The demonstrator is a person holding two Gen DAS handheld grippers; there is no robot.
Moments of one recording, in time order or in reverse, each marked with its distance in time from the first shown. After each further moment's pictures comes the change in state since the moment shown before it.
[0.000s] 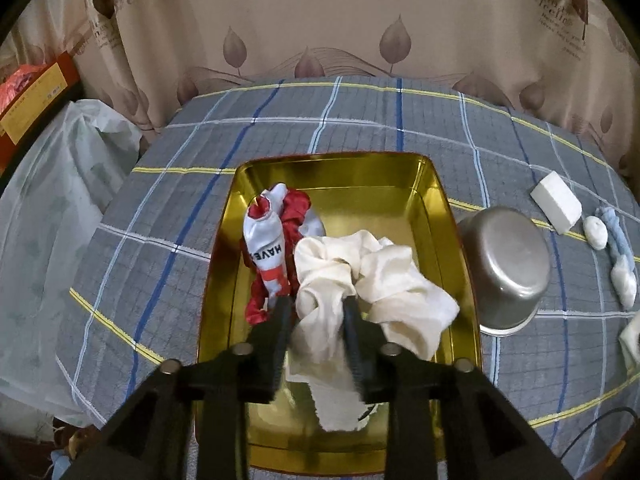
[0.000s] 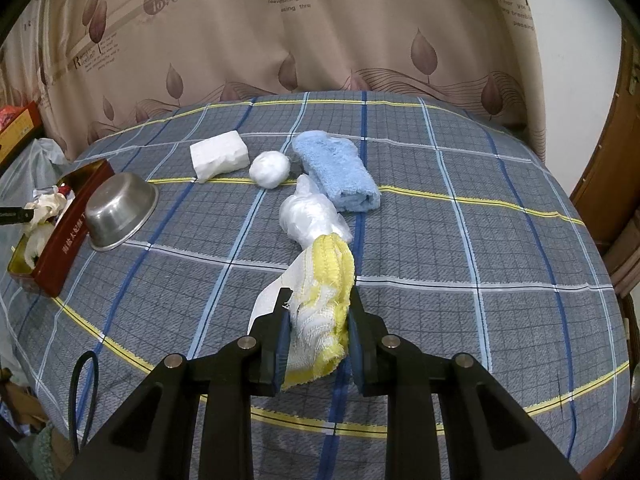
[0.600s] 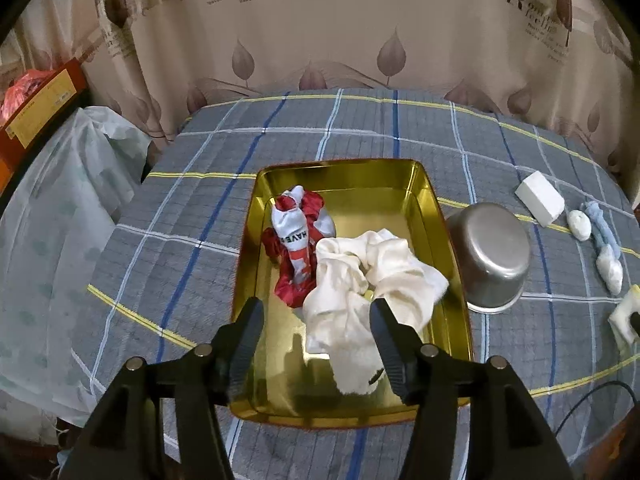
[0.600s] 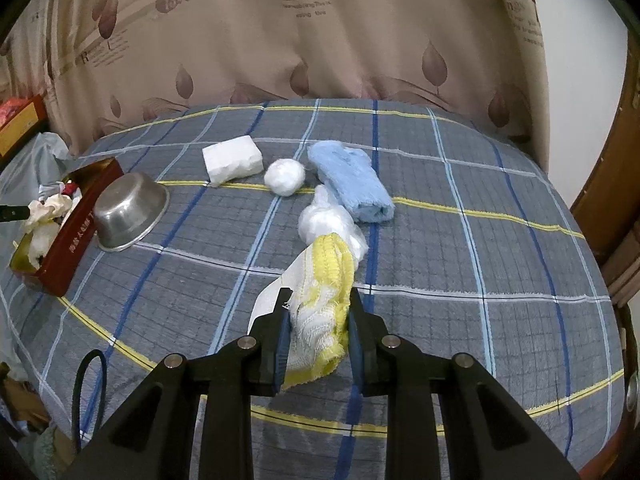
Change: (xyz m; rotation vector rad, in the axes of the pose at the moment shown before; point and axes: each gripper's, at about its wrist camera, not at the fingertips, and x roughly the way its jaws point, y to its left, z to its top) left arm -0.041 0.012 -0.014 0.015 -0.033 -0.002; right arm -0.007 0.015 0.007 -0.032 -0.012 -0.002
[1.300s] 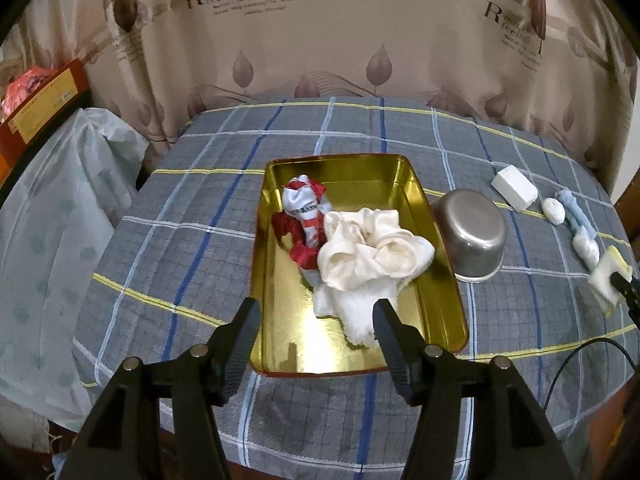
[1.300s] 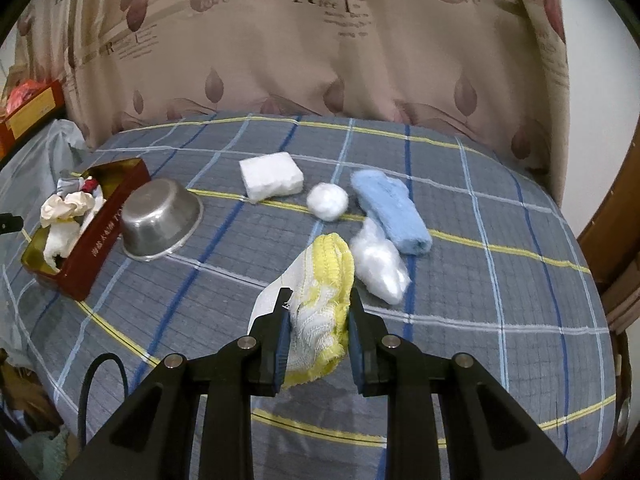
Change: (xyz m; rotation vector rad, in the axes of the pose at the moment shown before) left arm -0.034 0.020 -0.032 0.007 -0.045 -0.053; right arm -0.011 0.044 0.019 -0.080 -0.030 0.020
